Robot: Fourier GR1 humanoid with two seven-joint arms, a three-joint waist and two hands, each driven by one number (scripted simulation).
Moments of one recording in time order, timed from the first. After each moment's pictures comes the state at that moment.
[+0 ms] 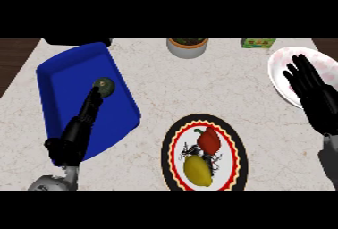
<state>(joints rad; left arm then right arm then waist) -0.08 0.28 -0.26 -1.58 0.11 0.26 0.01 -0.25 -0.50 0.05 -1.46 -0.47 -0.01 0.02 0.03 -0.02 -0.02</state>
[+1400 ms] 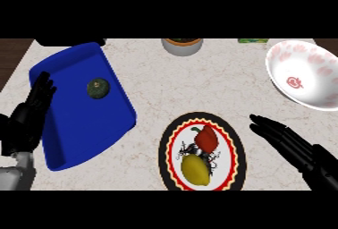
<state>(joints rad) -0.12 0.41 -0.01 -1.56 0.14 0.20 0.12 0.05 -0.69 0.33 -2.22 0.25 0.02 0.19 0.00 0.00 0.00</state>
